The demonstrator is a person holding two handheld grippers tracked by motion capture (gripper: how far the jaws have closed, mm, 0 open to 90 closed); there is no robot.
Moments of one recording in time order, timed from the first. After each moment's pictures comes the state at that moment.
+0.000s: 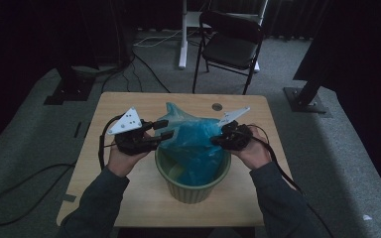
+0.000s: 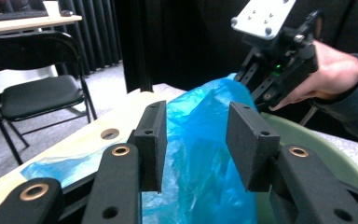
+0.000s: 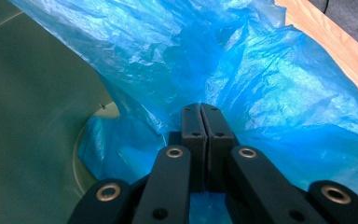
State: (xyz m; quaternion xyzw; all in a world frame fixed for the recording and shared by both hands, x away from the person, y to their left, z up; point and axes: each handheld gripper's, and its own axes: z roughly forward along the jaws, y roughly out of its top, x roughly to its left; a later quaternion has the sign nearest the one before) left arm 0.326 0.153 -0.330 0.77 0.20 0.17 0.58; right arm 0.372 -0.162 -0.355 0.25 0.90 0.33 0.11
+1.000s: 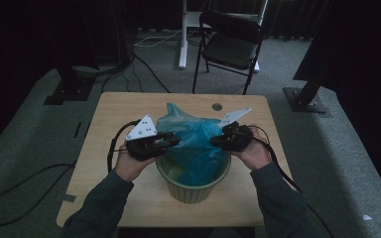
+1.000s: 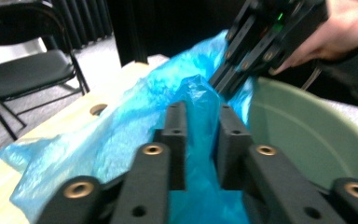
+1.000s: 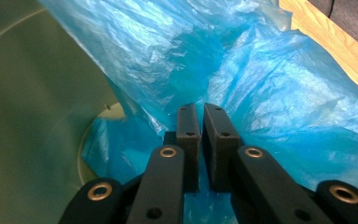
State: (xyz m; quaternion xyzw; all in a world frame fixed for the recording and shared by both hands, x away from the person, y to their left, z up) left arm 0.324 0.127 -0.347 0.82 0.19 0.16 0.52; right arm 0.369 -0.164 -0.354 0.24 0.90 0.34 0.10
